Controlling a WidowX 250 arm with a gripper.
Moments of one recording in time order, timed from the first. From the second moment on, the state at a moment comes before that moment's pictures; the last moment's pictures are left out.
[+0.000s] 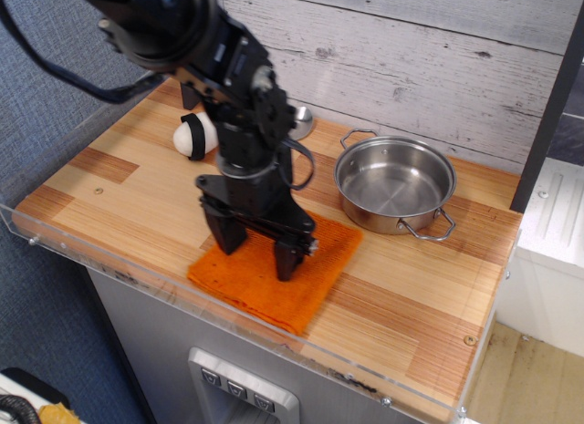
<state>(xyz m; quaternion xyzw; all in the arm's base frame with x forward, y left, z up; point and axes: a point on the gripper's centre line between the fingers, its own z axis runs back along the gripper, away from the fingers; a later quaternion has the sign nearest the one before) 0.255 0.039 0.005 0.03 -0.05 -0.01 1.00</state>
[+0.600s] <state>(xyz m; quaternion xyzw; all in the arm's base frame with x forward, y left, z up) 0.236 0.110 0.005 0.02 -0.03 0.02 1.00</state>
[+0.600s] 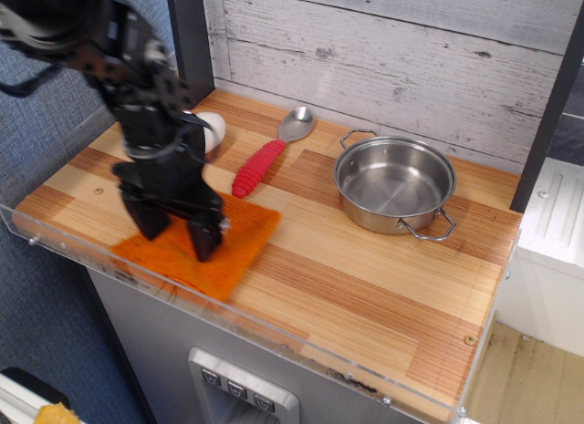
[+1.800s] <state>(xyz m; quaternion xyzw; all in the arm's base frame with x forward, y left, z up) 0.283 0.113 0.099 -0.04 -0.16 0.05 0.99</state>
